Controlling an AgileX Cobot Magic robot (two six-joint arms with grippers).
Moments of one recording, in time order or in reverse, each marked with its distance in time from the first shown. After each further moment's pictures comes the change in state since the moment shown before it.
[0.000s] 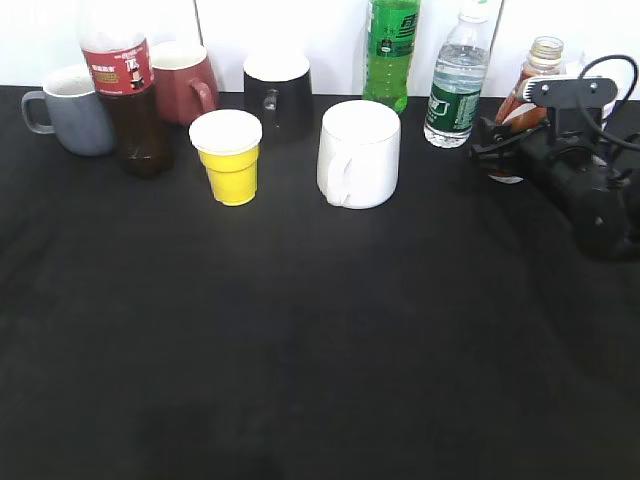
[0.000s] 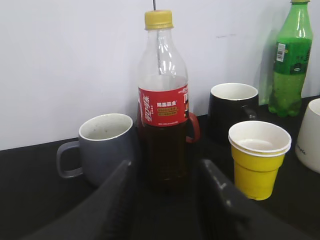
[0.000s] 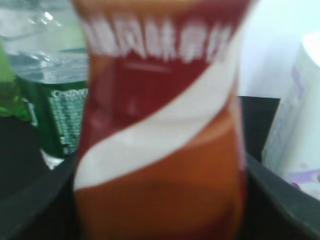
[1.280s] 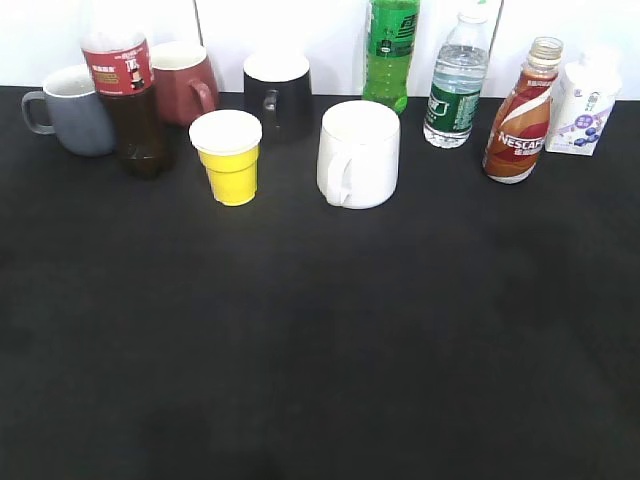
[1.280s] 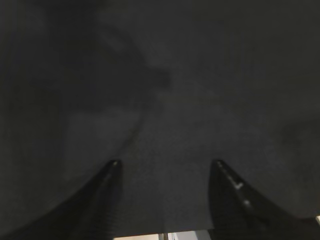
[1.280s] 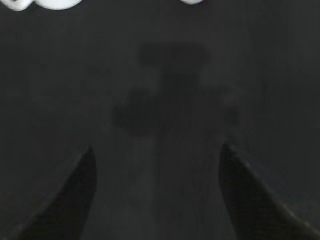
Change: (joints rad) left arm -0.221 -0.067 -0.657 -0.423 1.911 0.099; right arm 0.001 -1.115 -0.029 -0.032 1.906 0.023
